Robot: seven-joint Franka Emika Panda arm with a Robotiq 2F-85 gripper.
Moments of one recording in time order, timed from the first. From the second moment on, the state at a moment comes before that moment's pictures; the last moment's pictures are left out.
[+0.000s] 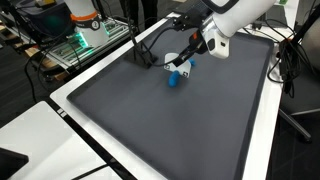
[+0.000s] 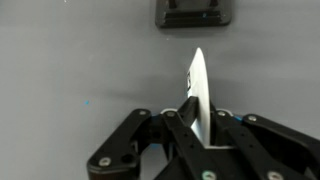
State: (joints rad) arm 0.09 0.76 -0.01 -1.44 -0.13 1.57 0.07
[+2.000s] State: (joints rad) arm 0.09 0.75 -0.01 -1.44 -0.12 1.61 0.12
